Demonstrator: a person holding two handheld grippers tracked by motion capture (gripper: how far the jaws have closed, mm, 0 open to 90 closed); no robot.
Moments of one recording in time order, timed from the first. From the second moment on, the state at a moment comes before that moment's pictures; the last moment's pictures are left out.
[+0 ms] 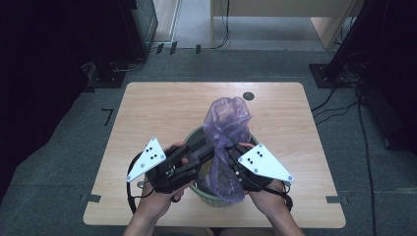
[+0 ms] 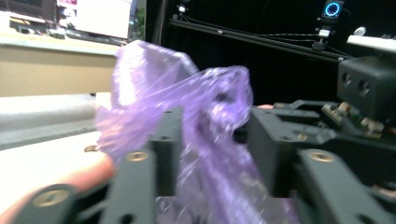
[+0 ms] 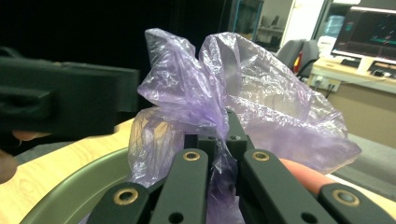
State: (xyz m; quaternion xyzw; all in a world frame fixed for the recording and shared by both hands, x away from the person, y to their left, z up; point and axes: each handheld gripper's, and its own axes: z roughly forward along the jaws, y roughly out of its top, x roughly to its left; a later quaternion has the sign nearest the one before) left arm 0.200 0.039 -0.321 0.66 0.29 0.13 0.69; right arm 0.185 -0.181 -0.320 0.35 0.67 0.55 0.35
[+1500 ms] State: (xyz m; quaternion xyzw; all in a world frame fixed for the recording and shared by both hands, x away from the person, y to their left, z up) left arm 0.238 0.169 -0.499 0.69 0.57 0.29 0.35; right arm 0.164 -0.214 -0.292 0.35 0.51 0.62 0.48
